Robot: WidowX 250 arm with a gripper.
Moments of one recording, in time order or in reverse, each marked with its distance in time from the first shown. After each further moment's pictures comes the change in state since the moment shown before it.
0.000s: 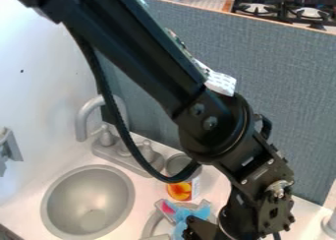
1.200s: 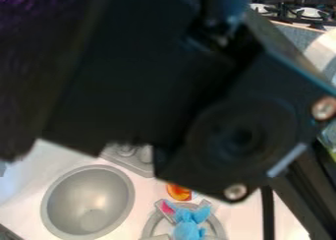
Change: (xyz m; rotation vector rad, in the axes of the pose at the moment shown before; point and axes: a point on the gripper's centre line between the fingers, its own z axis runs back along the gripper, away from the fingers) arm 0.000 -0.117 -0.044 -0.004 0.012 -0.433
